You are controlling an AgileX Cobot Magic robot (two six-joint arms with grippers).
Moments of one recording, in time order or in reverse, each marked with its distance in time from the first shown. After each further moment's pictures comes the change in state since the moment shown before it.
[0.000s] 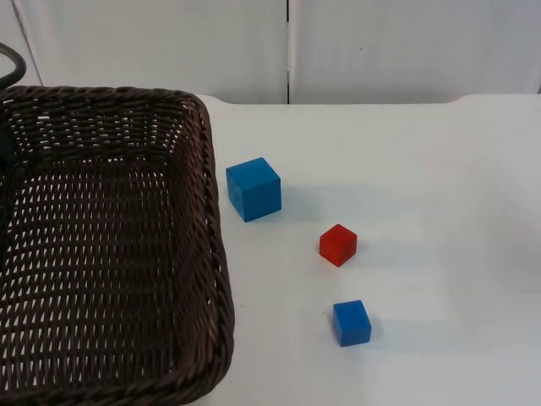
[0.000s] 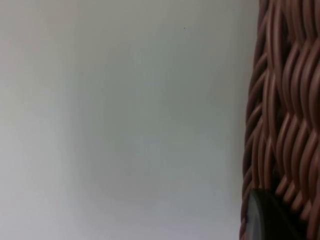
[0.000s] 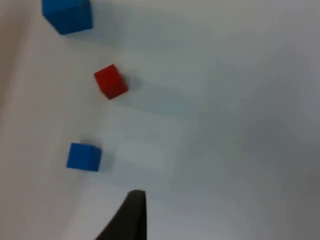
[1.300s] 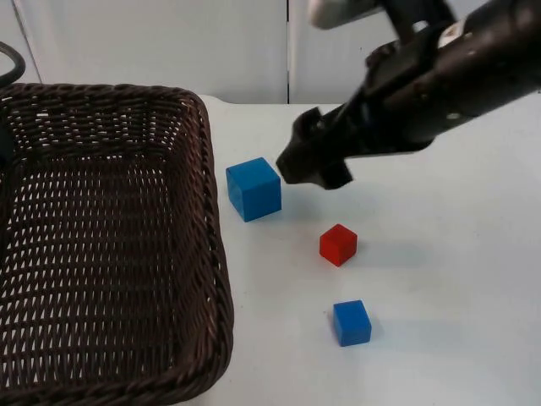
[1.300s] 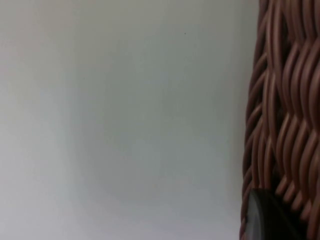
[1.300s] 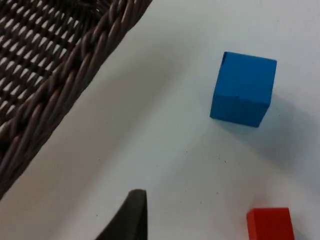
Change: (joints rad) right arm 0.503 0.611 -0.275 0.043 -0.498 -0.089; left arm 0.000 0.000 0.000 0.000 -0.010 0.000
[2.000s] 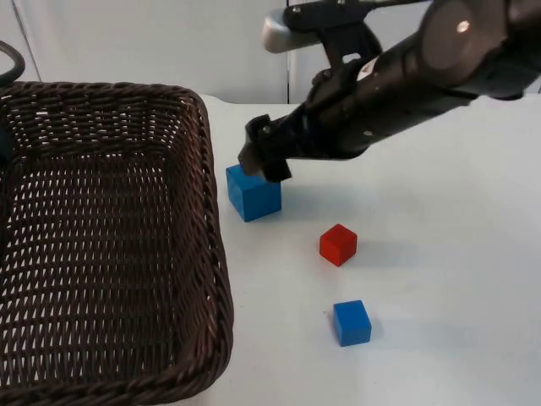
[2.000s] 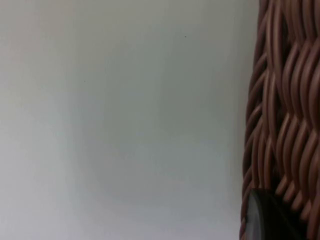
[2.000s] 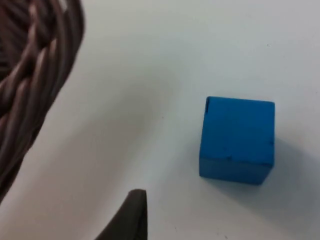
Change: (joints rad) right arm 0.000 0.273 -0.215 0.002 -0.115 0.100; left arm 0.000 0.000 0.000 0.000 -0.006 0.000
